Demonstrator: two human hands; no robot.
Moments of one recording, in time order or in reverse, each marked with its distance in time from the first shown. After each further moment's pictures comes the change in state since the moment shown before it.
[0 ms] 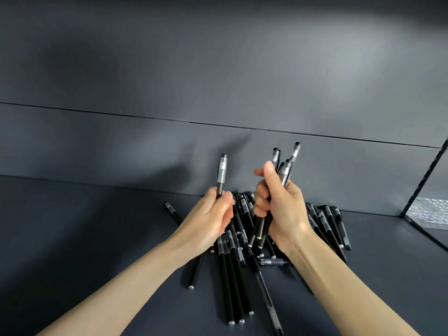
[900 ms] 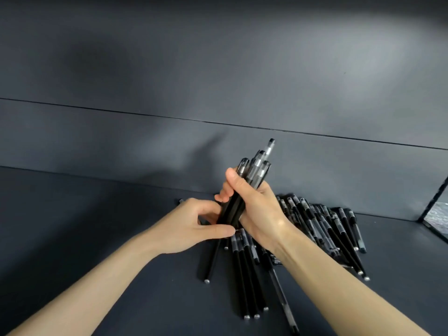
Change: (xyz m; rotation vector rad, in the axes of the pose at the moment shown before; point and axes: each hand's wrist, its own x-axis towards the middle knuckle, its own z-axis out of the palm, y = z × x) left_hand -0.009 -0.019 -0.057 0.309 -0.271 0.126; right_hand -0.002 0.022 0.040 0.004 -0.410 0.028
